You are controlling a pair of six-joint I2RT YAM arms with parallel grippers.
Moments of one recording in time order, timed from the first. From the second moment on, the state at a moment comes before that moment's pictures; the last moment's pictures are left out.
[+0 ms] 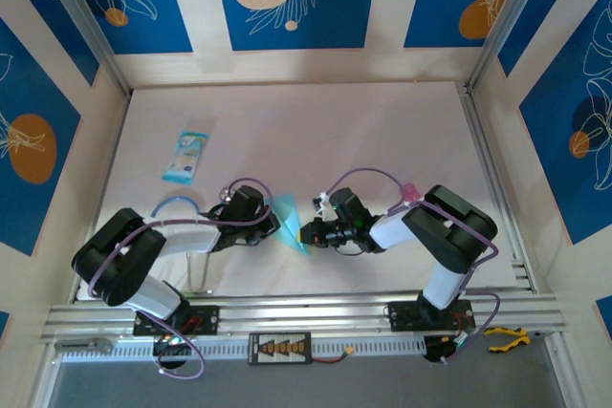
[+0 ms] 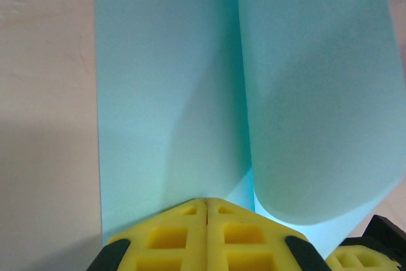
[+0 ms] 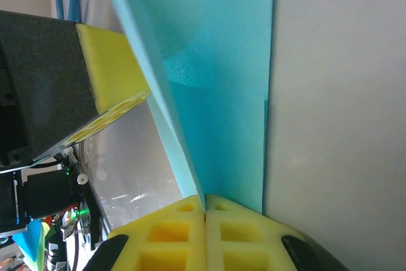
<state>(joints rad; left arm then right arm) -0.67 1.49 0.51 0.11 0.17 -1.12 0.75 1.72 0.50 0.49 -0.57 0.89</state>
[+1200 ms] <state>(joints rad) -0.67 1.60 0.55 0.30 0.27 -0.97 0.74 1.74 0.50 0.52 -0.62 0.90</state>
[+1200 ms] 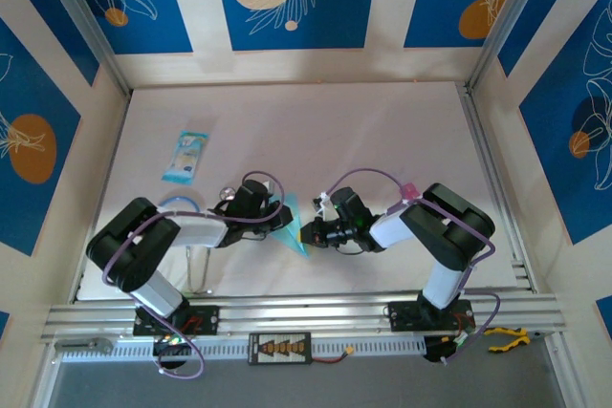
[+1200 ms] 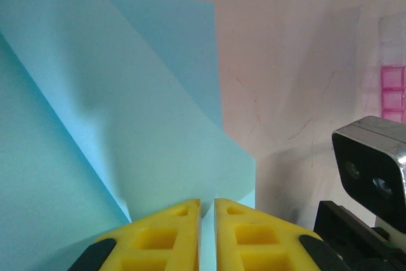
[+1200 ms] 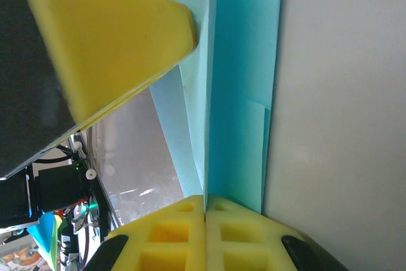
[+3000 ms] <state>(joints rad) -0.67 1.71 0.63 0.29 0.30 -0.97 0.81 1.59 0.53 0.20 -0.47 0.82</state>
